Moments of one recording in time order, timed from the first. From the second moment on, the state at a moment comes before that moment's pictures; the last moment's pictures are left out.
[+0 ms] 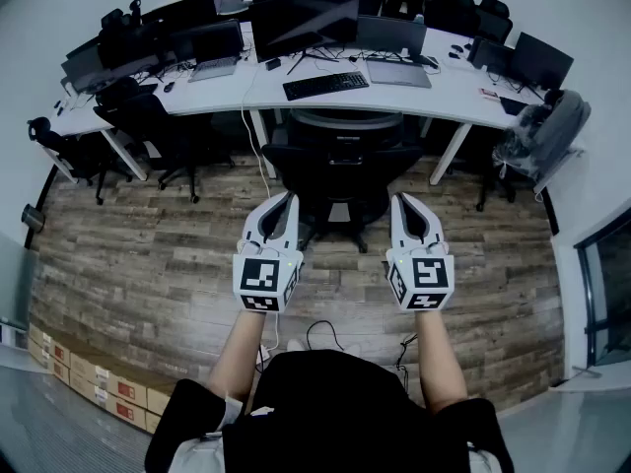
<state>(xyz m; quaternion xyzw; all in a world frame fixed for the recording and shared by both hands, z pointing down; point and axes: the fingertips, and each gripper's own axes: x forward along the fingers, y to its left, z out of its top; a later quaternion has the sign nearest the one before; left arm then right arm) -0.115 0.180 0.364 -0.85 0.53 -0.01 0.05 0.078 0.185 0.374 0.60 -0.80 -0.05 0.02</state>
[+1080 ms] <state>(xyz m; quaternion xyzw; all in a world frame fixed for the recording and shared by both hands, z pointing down) -0.075 0.206 0.382 -0.83 0.56 -0.03 0.06 0.118 0.204 0.395 0.56 -0.82 -0.04 0.03</state>
